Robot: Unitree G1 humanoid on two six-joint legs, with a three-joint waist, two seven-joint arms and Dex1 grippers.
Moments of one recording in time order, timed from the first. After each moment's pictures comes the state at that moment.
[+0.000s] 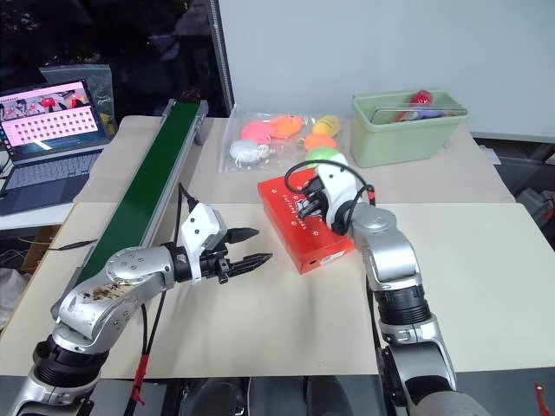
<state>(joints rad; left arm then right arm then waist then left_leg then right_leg) -0.34 0.57 -0.14 -0.51 -0.46 0.73 -0.64 -0.65 -0.28 0.11 -0.01 0.10 0.78 0.47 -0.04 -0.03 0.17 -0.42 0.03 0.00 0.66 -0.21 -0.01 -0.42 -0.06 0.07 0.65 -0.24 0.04</state>
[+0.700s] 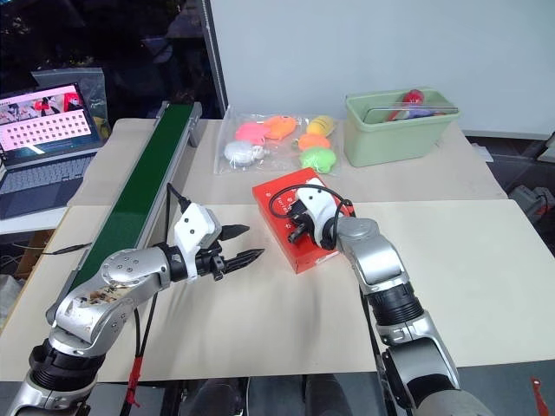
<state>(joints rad) -0.31 0.58 -0.13 -0.51 -0.40 0.69 -0.60 -0.66 -0.30 0.13 0.01 0.15 0.88 0.54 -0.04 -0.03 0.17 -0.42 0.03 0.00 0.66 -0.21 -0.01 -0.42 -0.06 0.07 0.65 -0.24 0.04</state>
